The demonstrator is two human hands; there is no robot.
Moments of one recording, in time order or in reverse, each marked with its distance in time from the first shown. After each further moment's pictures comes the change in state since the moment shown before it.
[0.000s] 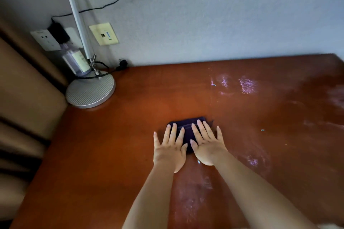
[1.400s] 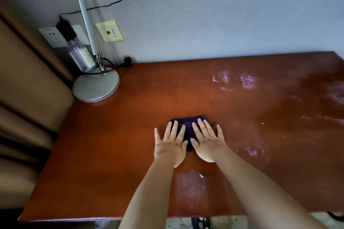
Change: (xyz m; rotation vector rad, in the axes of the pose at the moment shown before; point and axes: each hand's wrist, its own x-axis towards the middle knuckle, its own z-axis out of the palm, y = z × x) left_hand -0.013 -0.007 0.005 0.010 -0.006 0.013; right_hand -0.013 -0.008 0.007 -0.014 -0.034 -0.005
